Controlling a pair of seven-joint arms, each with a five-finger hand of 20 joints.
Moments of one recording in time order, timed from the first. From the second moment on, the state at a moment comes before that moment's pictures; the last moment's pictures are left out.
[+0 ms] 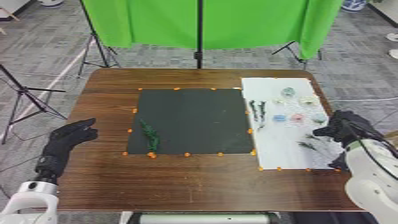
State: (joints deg) left arm 125.4 -62.5 -105.5 -114.2 70.6 4.1 5.3; right arm -109.7 -34.2 85.6 -113.9 -123.2 -1.4 40.3
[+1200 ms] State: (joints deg) left arm 126.0 -62.5 -105.9 -114.7 70.7 3.4 4.0; right arm -92.3 -41.3 67.6 -121.3 -122.0 14.9 39.0
